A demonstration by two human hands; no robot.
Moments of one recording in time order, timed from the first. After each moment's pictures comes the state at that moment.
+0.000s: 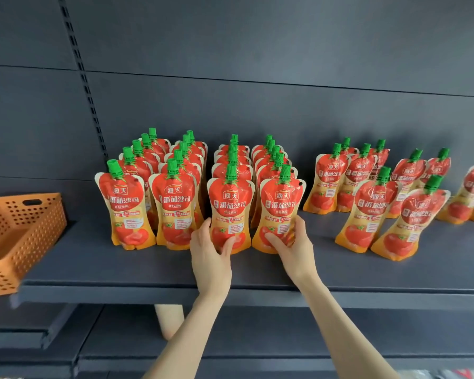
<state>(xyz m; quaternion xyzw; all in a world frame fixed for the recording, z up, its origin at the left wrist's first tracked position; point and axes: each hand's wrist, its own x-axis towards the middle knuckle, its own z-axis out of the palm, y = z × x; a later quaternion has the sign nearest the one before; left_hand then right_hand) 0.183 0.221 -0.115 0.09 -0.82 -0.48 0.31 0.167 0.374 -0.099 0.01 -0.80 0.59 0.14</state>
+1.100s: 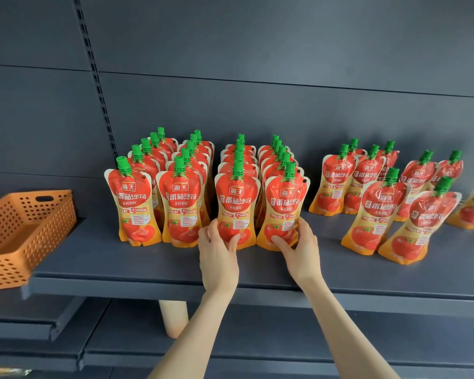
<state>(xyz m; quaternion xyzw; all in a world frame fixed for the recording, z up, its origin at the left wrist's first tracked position) 0.181 0.227 -0.114 0.12 -0.85 -0.43 0.28 0.158 0.378 -0.111 -0.02 -0.86 0.48 0.18</state>
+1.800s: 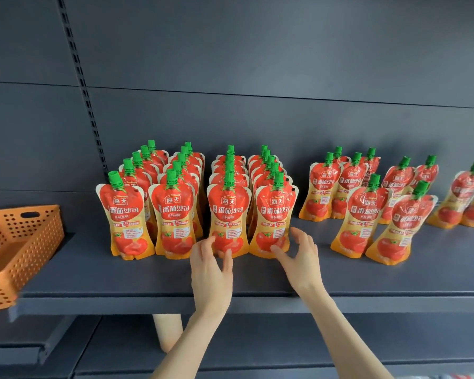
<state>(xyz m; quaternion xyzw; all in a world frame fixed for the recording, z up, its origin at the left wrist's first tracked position) 0.200 0.220 -0.117 0.07 -0.85 -0.44 0.29 0.177 0.384 -0.098 -0.04 -0.86 0.47 0.19</state>
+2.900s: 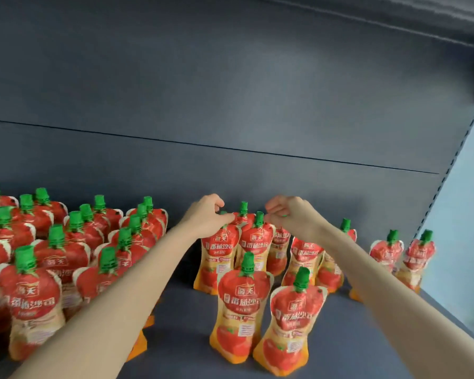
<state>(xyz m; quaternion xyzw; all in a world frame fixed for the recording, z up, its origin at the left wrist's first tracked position) -0.002 0.434 0.063 -0.07 -0.92 -0.39 0.08 0.017 0.632 0.090 0.13 -0.95 0.27 0.11</state>
